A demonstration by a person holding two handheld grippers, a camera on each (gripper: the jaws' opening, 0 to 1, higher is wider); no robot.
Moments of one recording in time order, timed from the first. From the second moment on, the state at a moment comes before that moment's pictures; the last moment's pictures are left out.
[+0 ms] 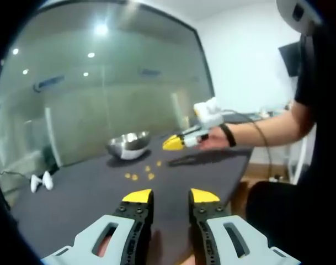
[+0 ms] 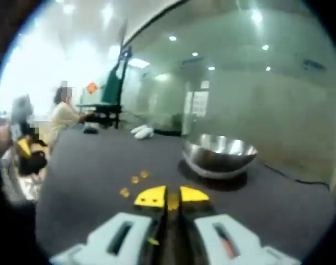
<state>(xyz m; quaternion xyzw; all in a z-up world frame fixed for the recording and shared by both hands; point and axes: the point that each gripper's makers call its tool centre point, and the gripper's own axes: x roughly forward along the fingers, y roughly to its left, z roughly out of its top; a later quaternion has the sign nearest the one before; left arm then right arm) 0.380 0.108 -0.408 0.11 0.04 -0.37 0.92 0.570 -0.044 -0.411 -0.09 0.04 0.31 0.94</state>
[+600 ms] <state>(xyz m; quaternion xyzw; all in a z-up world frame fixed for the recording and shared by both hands) 0.376 0.121 -0.407 0.10 0.04 -0.36 0.92 0.658 -0.033 -0.347 -0.08 -0.01 0.27 0.96</state>
